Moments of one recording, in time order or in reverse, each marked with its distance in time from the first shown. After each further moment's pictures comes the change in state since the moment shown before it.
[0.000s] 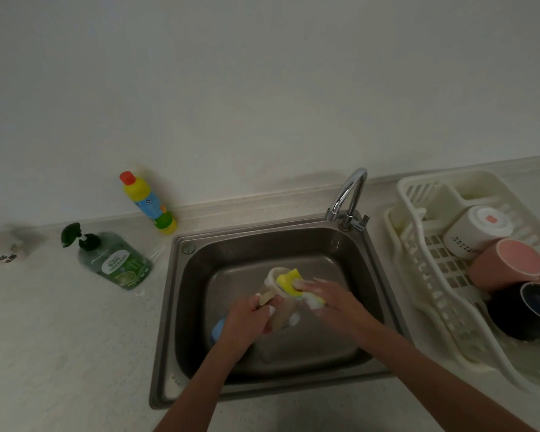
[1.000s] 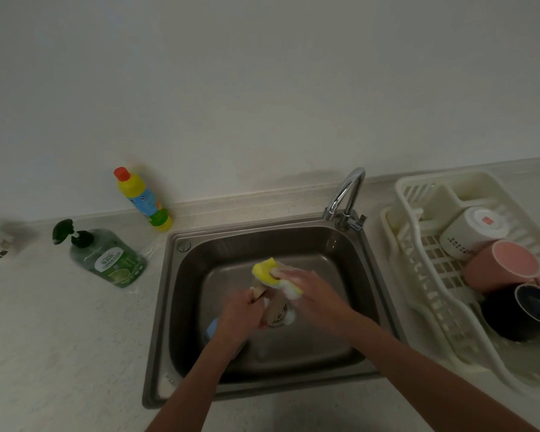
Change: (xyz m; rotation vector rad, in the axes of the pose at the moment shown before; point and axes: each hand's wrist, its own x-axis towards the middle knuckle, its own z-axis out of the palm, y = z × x) left_hand 0.003 0.009 -0.002 0.017 0.051 -0.019; right_hand 0.022 -0.031 0.006 -0.011 -0.095 -0.018
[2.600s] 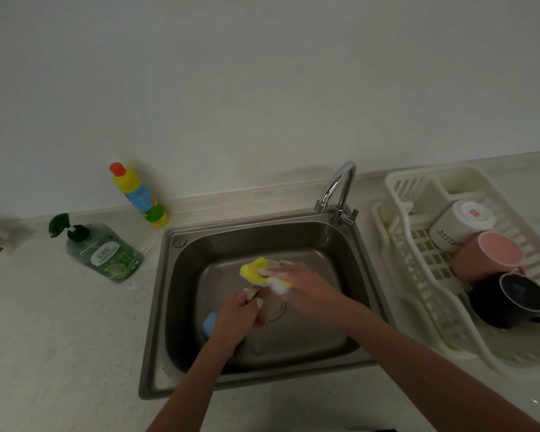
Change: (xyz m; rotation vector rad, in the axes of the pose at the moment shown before) left_hand -0.018 -0.012 0.007 -0.165 -0.018 0.005; right_hand -0.003 -0.022 -0.012 -0.153 -0.087 -0.063
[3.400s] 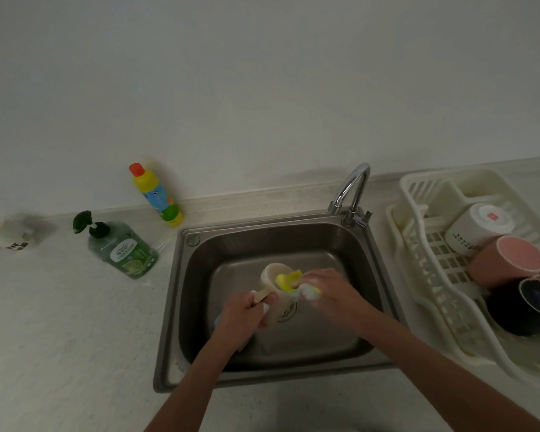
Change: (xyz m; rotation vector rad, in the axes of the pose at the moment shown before) left_hand -0.008 -0.001 -0.017 0.143 -0.014 0.054; right_hand -0.018 0.016 0.001 -0.062 0.144 -0.062
